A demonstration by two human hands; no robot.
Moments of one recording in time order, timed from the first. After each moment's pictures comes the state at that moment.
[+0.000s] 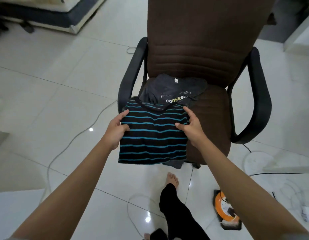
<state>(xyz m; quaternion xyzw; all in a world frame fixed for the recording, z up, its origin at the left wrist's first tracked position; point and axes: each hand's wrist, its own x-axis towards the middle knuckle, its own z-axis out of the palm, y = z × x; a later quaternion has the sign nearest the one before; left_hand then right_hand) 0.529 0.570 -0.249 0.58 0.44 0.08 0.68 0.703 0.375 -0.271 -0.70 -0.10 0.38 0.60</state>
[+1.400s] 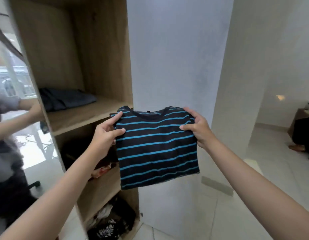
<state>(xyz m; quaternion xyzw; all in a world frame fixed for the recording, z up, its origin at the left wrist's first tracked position) -0.092 0.522 0.083 0.32 0.60 0.73 0.12 0.044 0.791 0.080 -0.08 -0.68 0.66 0.31</state>
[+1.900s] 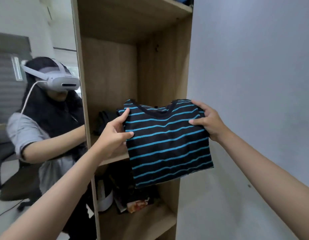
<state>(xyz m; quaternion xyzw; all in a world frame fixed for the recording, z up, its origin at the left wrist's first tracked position) -0.214 0.485 0.158 0.31 0.66 0.69 -0.03 -0.185 0.791 0.186 0.13 -0.74 0.62 0.24</state>
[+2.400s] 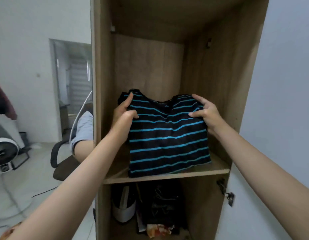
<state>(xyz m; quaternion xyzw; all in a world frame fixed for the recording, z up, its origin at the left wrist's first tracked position) -0.328 0.486 0.194 0.11 0.61 0.74 -0.26 -0.399 0.741 0.217 0.22 -0.69 0.68 0.12</state>
